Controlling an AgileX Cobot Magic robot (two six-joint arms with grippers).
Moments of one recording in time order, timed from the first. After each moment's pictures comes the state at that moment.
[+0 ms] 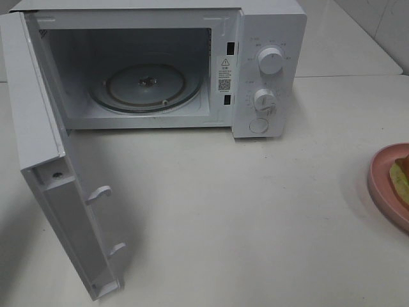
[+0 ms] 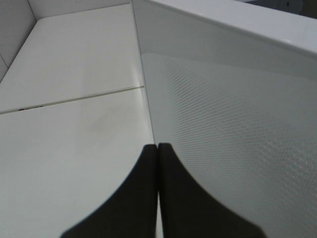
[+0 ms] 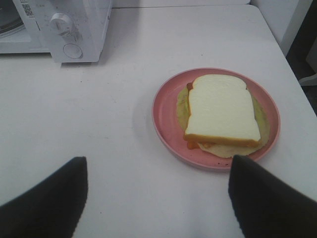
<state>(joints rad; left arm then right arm) -0.08 1.20 -0.29 0.11 -0.56 0.02 0.05 0.00 -0.51 -0.06 1.05 0.08</state>
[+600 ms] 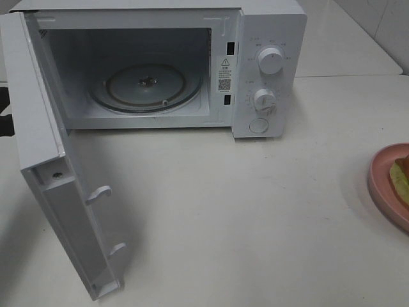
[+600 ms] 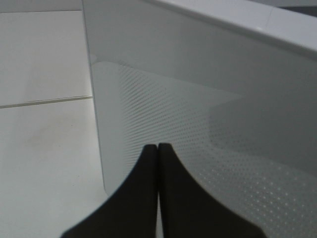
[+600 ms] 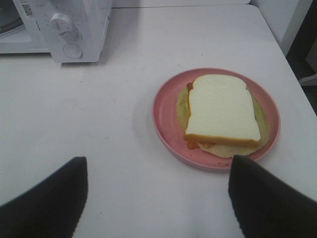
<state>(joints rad) -0.08 1.50 -0.34 0.26 -0.87 -0.19 0.05 0.00 -0.51 -0.06 1.05 0.08</state>
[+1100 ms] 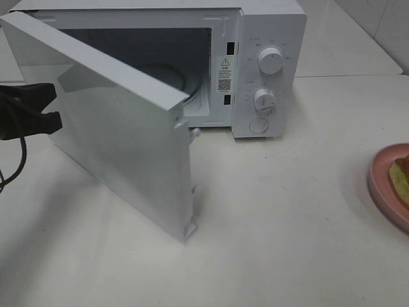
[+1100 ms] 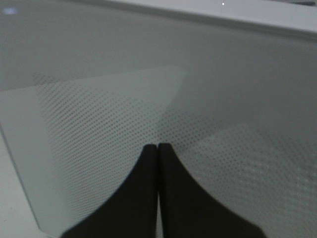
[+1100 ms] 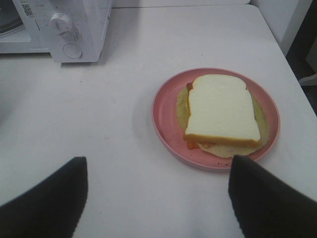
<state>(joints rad) -0.20 1.61 -0.43 0.29 -0.90 -0.21 0.05 0.00 -0.51 -0.06 1.05 0.08</state>
